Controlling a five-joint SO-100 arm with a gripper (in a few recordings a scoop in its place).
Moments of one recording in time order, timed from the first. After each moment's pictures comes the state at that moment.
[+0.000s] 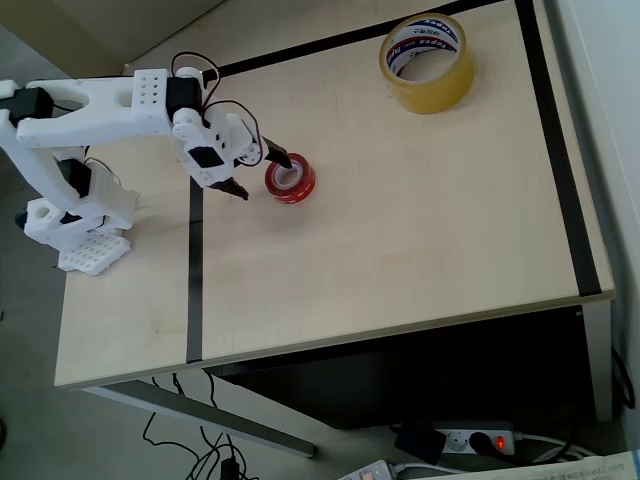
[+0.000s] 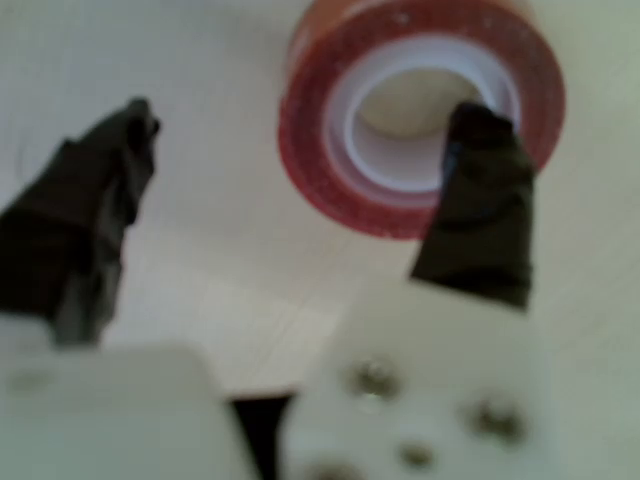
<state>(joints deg) -0.4 79.9 97.8 77.1 -27.9</state>
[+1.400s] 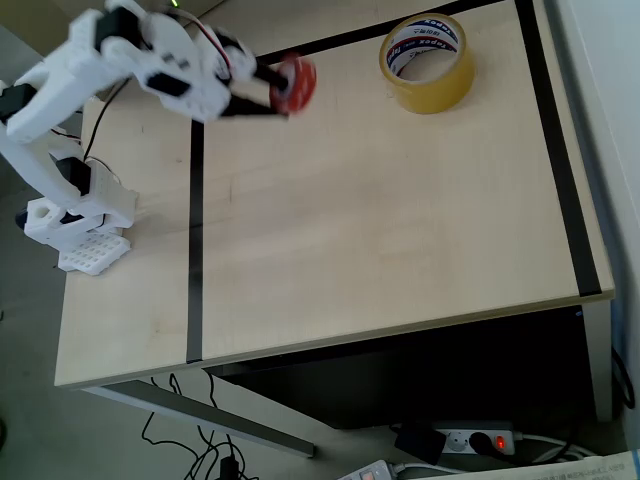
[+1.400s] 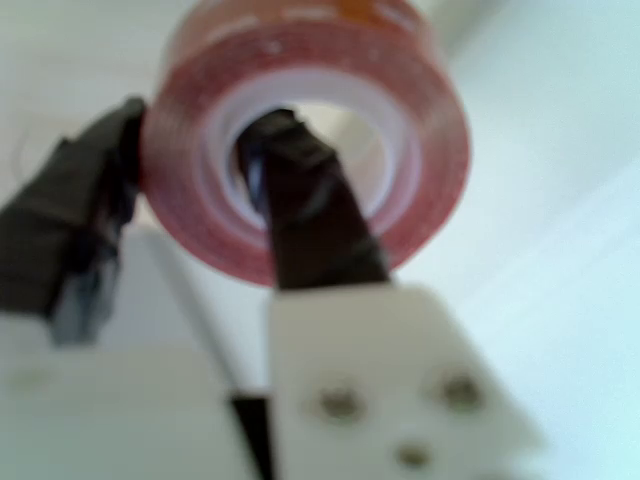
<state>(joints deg) -3.9 84.2 63.6 75.3 -27.7</state>
